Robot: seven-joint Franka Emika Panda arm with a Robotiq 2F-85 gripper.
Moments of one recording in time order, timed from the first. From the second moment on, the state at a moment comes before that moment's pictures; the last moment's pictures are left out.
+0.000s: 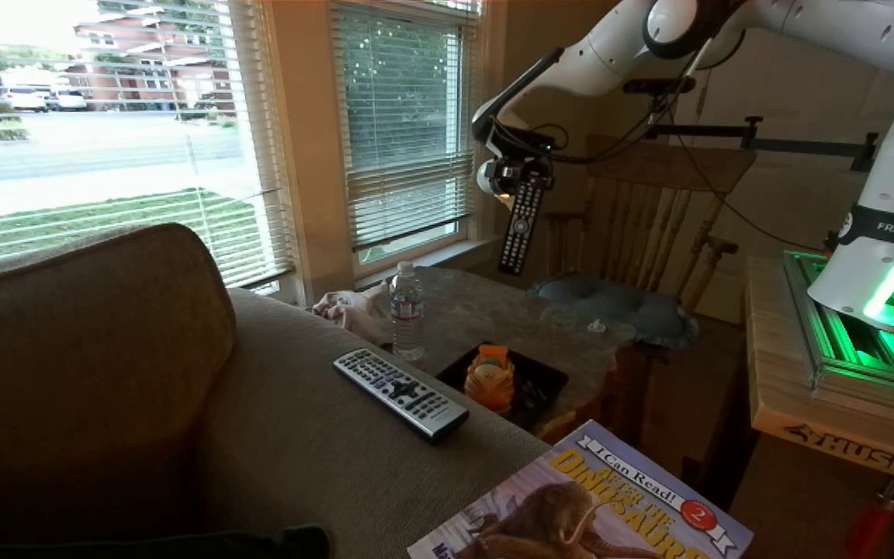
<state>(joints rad) -0.30 1.17 0.06 -1.16 0.86 0.85 0.44</state>
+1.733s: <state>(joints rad) -0.33 1.25 0.01 -1.14 0.94 1.05 -0.10</state>
